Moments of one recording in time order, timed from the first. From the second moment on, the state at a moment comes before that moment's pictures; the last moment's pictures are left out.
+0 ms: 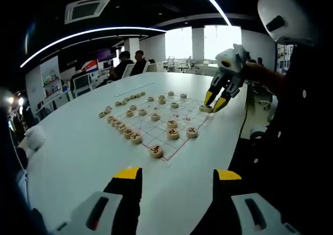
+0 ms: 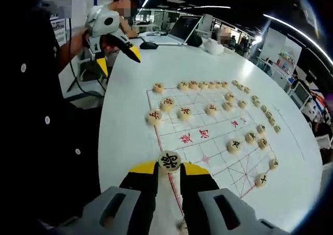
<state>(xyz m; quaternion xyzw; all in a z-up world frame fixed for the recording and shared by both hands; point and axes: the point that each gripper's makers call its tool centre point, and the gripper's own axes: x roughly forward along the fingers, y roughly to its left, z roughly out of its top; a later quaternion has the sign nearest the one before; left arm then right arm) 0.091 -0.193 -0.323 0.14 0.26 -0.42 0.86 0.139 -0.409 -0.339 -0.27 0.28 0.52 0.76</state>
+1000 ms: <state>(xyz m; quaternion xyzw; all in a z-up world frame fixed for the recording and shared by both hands) 0.102 -0.209 -0.310 0.14 0.25 -0.42 0.86 0.190 -0.520 -0.312 -0.25 0.26 0.34 0.87</state>
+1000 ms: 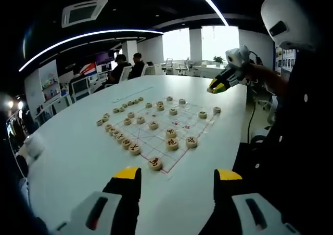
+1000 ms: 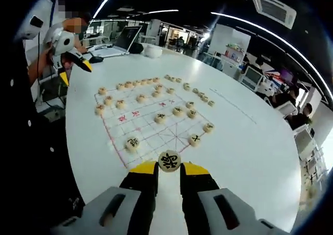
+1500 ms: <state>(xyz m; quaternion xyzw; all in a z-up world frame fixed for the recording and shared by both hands) 0.100 -0.194 -0.310 0.12 0.25 -0.39 0.88 0.251 -0.504 -0.346 -0.23 0.31 0.34 0.86</state>
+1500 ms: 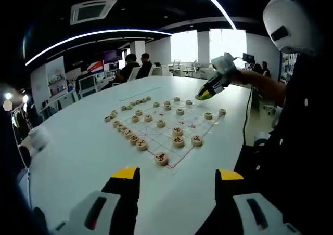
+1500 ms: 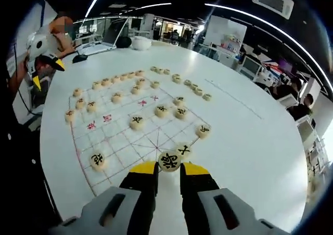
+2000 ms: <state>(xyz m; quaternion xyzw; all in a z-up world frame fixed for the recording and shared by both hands) 0.100 -0.188 -0.313 0.12 0.25 -0.39 0.88 0.255 -0.500 -0.366 -0.22 0.34 0.34 0.85</state>
